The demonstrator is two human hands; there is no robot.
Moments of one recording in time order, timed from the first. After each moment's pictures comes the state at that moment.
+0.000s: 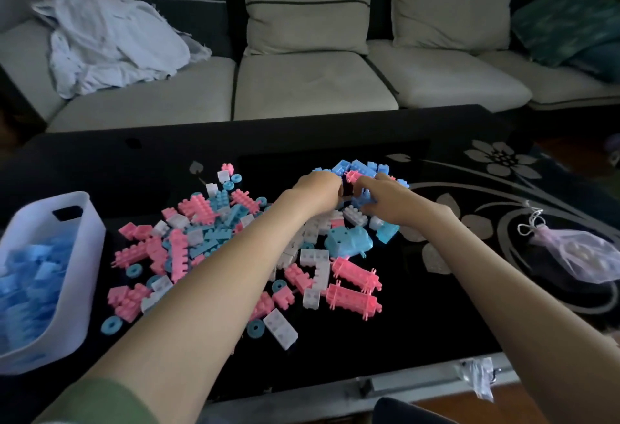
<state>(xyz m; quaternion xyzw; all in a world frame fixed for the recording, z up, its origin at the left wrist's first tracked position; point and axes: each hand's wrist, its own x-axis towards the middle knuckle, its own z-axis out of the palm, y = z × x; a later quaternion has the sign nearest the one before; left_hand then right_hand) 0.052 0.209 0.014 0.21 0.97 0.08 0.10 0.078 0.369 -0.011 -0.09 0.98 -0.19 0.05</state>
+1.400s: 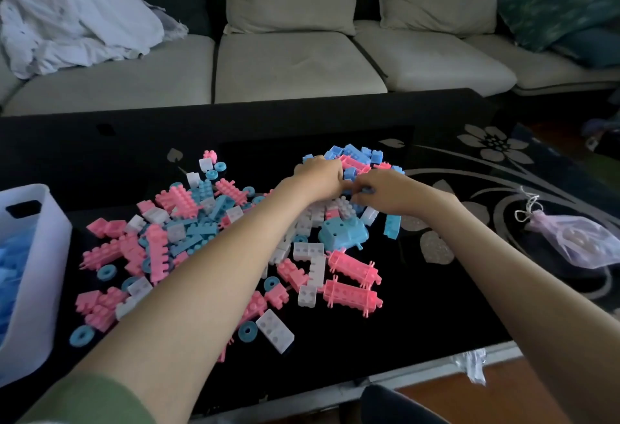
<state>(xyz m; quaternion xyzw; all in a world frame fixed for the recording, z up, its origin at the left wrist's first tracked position) 0.038 0.225 0.000 0.22 0.97 0.09 0.09 0.079 0.367 -0.002 -0.09 0.98 -0.14 0.12</state>
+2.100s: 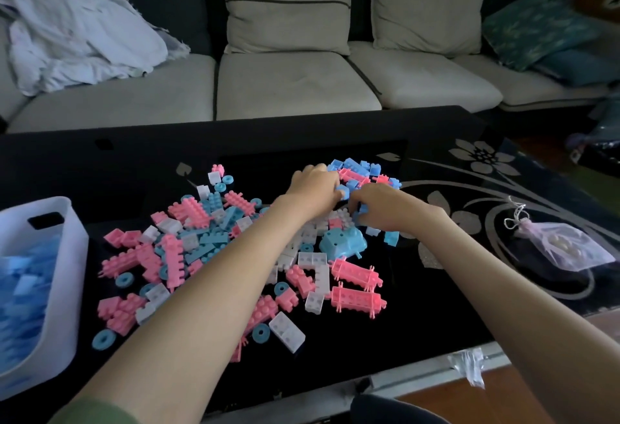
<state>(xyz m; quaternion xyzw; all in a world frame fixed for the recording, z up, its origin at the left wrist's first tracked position) 0.046 0.204 -0.001 0.26 0.96 0.13 -0.02 0.100 0.349 0.010 -0.09 0.99 -0.08 0.10</state>
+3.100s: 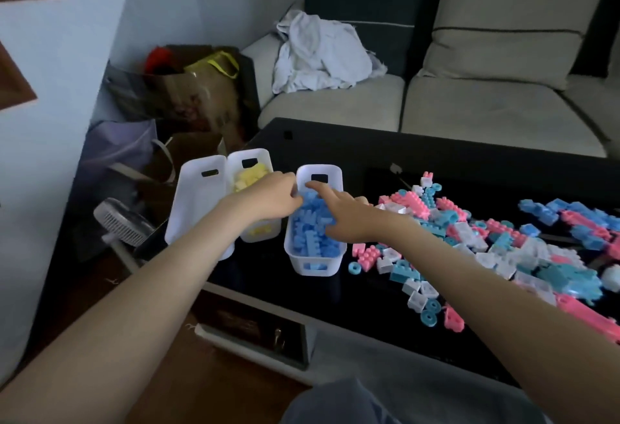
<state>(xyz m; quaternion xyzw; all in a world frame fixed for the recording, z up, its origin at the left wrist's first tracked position) 0.195 -0.172 0.066 -0.04 0.99 0.12 0.02 0.149 -0.006 0.035 -0.41 0.89 -0.16 0.15</state>
